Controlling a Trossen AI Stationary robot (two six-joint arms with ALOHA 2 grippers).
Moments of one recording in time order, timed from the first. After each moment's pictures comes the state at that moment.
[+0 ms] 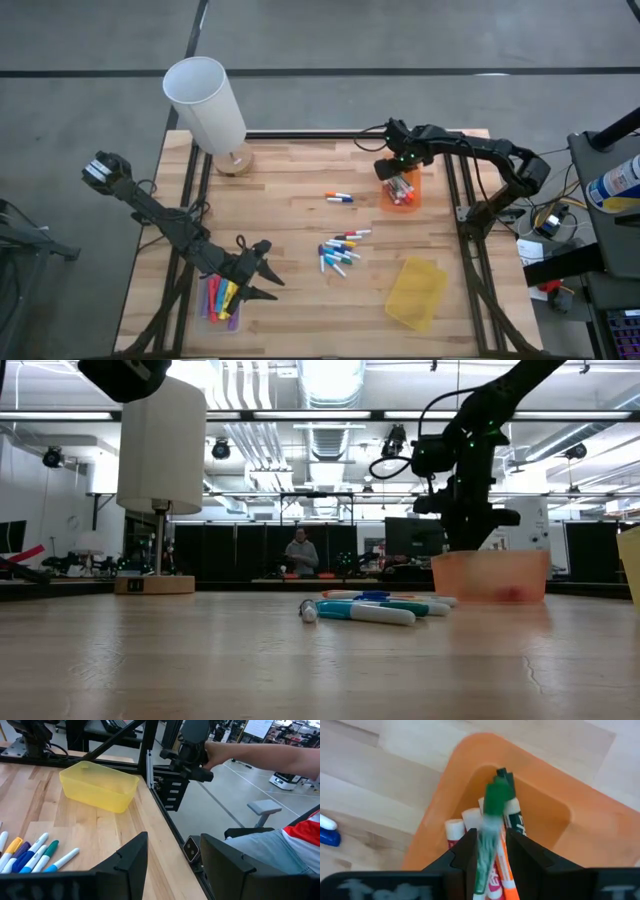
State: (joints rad) left arm -0.63 1.14 0.57 0.40 -0.20 -0.34; right arm -0.67 1.56 1.01 -0.80 0.03 0.58
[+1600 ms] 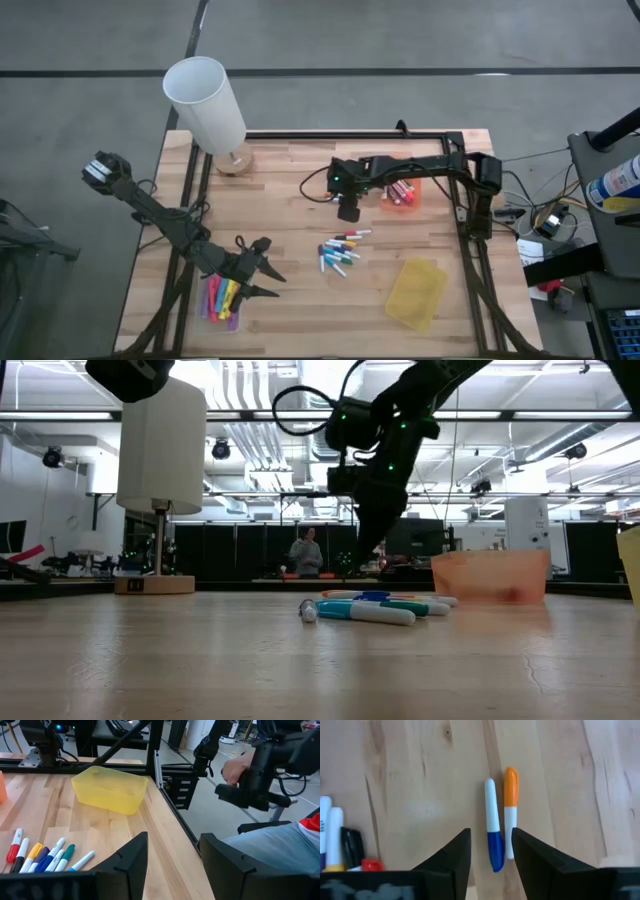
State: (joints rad) left arm -0.63 1.14 0.57 0.39 -0.24 -0.26; right arm -0.22 1.88 1.33 -0.62 0.03 -0.06
